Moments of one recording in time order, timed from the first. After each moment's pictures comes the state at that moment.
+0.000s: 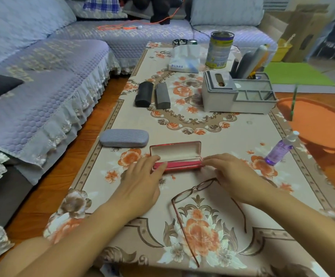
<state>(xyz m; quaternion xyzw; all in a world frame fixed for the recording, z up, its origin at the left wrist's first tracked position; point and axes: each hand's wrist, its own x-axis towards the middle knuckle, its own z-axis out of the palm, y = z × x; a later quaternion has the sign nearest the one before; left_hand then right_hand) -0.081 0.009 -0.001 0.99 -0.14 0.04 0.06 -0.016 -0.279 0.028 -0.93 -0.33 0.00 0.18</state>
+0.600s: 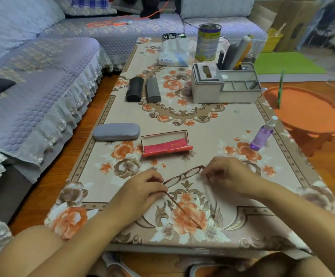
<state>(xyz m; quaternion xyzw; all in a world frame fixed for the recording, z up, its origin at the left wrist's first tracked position) -0.125 -0.008 -0.002 0.93 -0.24 0.08 0.26 -0.041 -0.316 0.020 -0.90 -0.31 0.11 0.29</state>
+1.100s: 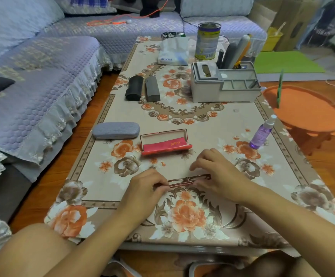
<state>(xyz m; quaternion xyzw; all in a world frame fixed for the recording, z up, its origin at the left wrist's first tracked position) -0.130 -0.038 -0.001 0.91 -0.09 0.08 0.40 -0.057 -0.289 0.020 -0.90 -0.37 0.00 0.24</state>
